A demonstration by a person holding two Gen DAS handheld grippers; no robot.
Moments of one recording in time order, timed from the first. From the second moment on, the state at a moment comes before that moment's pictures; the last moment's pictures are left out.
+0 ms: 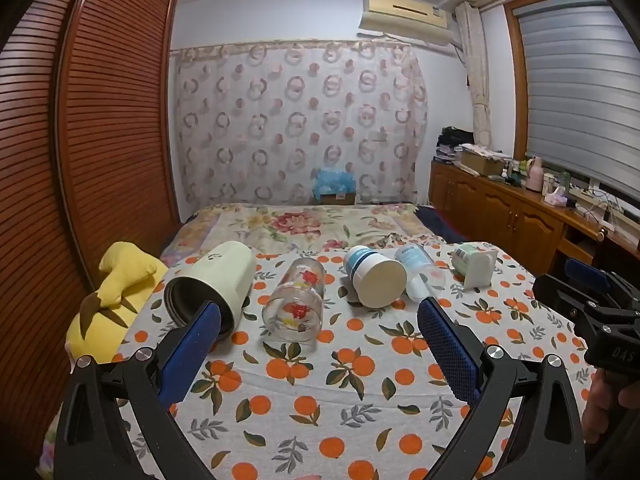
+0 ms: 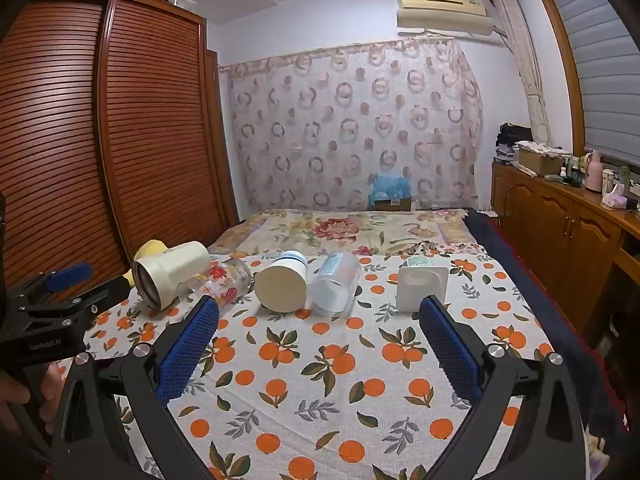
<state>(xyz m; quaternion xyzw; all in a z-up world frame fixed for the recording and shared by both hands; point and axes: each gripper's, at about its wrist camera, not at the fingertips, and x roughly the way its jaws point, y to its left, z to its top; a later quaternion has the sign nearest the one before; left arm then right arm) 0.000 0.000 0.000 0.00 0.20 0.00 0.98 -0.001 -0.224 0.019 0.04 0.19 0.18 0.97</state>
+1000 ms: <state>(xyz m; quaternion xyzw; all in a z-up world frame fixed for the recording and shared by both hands) 0.000 0.000 0.000 0.00 0.20 0.00 0.98 -0.001 -0.224 0.019 0.03 0.18 0.18 0.97</state>
